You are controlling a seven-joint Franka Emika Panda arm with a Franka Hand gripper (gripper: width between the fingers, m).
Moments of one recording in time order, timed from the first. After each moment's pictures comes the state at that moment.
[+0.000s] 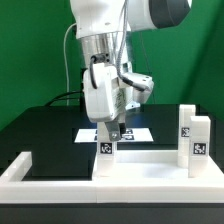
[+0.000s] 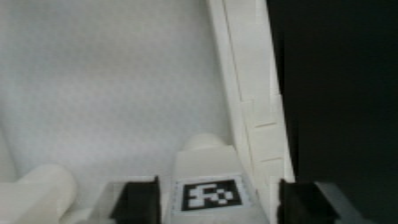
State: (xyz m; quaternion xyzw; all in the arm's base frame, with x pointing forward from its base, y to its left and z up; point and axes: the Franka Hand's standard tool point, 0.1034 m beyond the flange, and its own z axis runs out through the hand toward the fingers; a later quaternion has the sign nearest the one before) arm 0.655 -0.041 0.101 -0.63 0.77 0.02 0.07
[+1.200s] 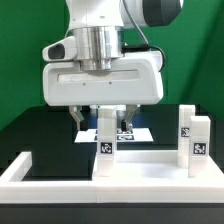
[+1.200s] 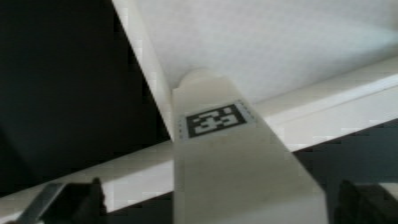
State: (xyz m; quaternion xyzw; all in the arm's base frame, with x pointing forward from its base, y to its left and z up) arm 0.649 -0.065 0.110 -0.98 0.20 -0.03 0.03
